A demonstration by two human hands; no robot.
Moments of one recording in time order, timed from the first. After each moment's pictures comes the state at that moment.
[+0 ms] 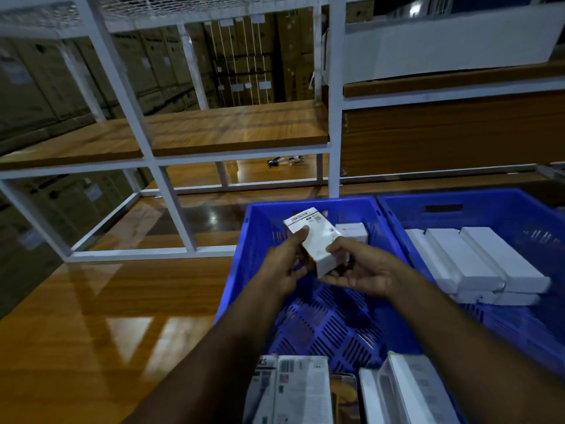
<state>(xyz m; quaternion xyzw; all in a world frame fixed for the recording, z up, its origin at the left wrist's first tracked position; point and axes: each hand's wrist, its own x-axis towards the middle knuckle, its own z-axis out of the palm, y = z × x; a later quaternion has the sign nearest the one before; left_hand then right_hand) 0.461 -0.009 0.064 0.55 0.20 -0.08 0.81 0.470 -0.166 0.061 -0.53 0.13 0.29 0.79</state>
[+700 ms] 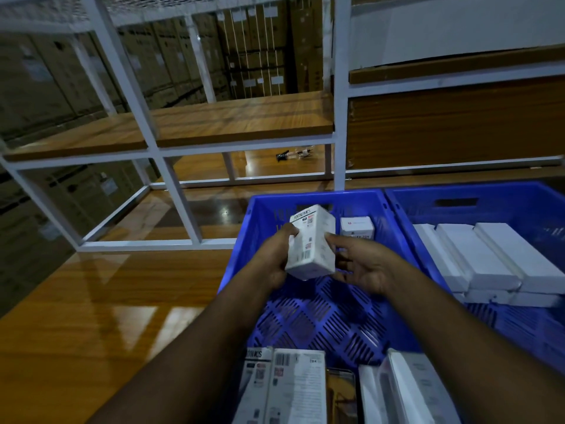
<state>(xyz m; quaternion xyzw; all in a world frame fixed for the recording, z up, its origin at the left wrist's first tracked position) 0.462 0.003 0.061 0.57 0.21 -0.11 0.79 0.469 -0.157 0.056 -0.60 0.12 0.25 0.75</state>
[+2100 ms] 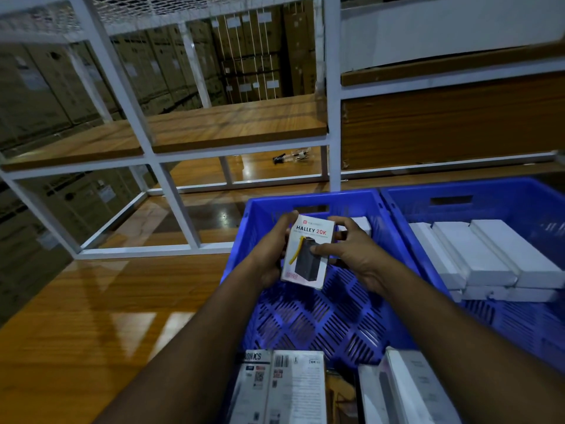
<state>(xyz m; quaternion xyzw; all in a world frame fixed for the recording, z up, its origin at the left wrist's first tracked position) 0.470 0.013 0.063 0.68 0.10 -0.14 0.71 0.481 -0.153 0.047 -0.69 0.00 0.13 0.71</state>
